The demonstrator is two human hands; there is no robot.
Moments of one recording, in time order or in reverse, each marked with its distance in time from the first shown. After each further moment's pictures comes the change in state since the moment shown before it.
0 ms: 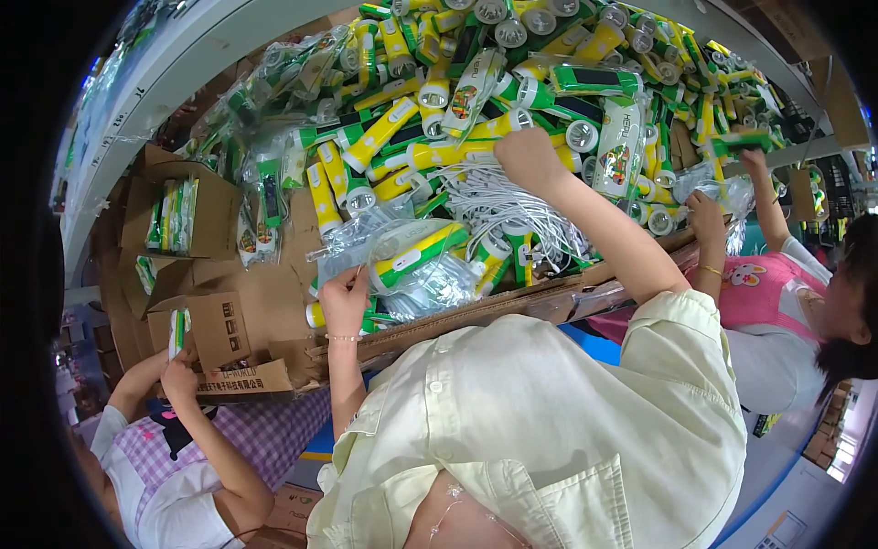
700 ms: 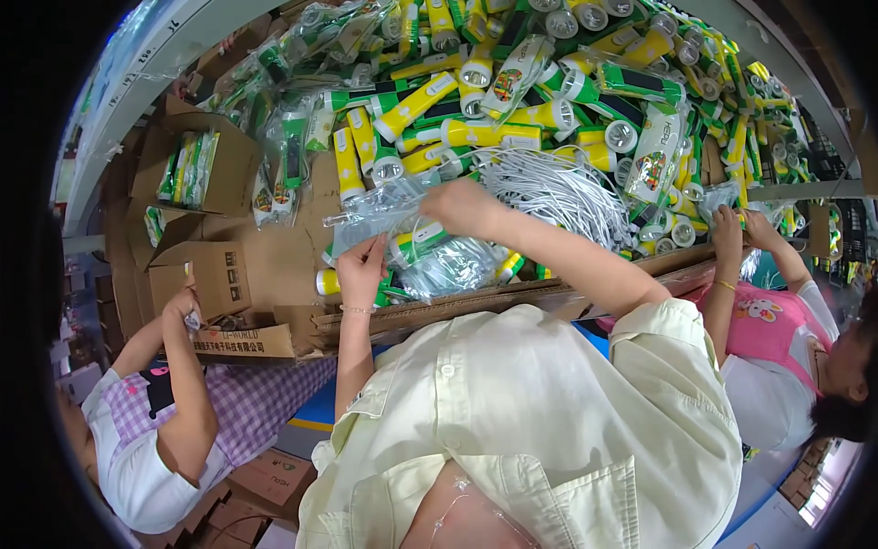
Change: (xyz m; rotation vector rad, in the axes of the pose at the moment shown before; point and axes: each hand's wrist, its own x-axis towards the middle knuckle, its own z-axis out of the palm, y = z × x) left_hand 0.000 -0.011 0.007 -0.202 -0.010 -0.073; right_hand 0.007 -0.132 0.001 0.751 0.330 -0.588
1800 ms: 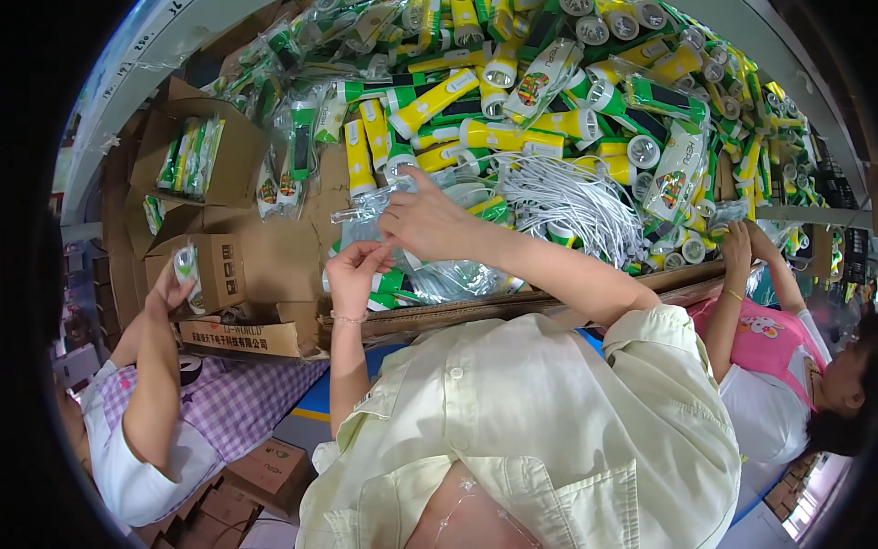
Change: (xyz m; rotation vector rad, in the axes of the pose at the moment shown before) left_hand 0.001 -0.003 -0.025 -0.353 -0.057 -0.104; right_hand 0.055 -0.040 0.011 -0.039 -0.065 -0.092
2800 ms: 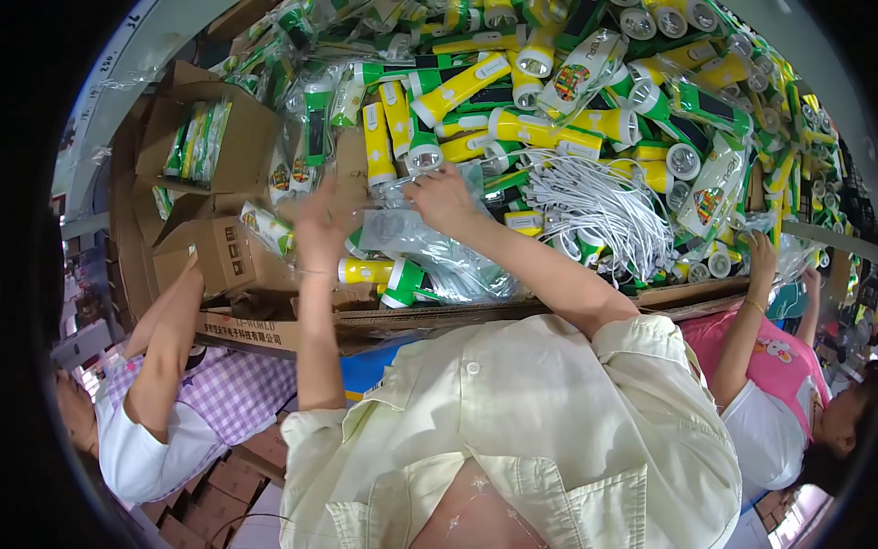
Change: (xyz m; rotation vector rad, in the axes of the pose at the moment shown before) left_hand 0.078 0.006 -0.062 0.944 0.226 0.504; right_hand 0.000 0.045 0.106 -0.066 0.082 0.396
